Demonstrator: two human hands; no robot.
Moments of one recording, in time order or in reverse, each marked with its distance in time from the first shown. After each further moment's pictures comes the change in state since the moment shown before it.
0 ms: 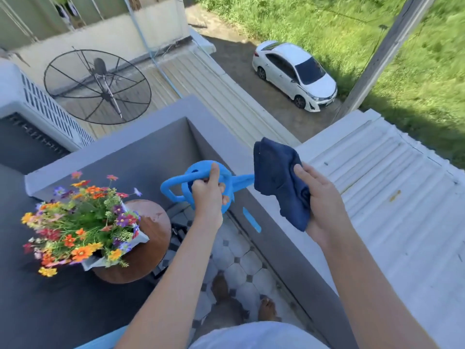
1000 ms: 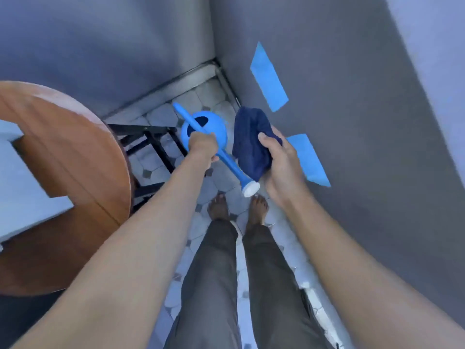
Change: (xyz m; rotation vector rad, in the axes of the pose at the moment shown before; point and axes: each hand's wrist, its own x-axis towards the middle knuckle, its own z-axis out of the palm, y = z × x) left_hand 0.354 -0.359 -0.152 0.622 0.118 -0.631; right_hand 0.254 0.421 -0.003 -0.094 0.193 0.455
